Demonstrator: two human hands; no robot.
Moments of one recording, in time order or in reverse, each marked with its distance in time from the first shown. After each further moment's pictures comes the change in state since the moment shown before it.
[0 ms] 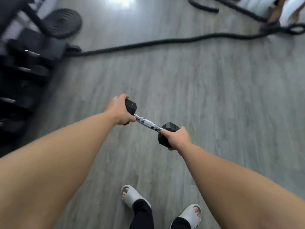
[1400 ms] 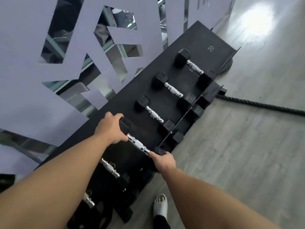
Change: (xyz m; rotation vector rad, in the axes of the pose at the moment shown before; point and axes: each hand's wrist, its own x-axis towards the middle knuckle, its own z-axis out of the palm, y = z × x) left_hand 0.022 -0.838 -0.584 0.210 0.233 -0.560; right_hand -0.223 -0.341 0.964 -0.294 -0.467 -0.111
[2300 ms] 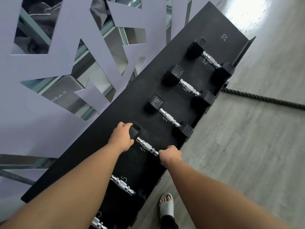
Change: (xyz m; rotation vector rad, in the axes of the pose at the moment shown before) left_hand 0.140 -0.083 0.102 -0.237 -0.162 0.142; right_hand 0.084 -0.070 0.092 -0.380 0.148 0.164
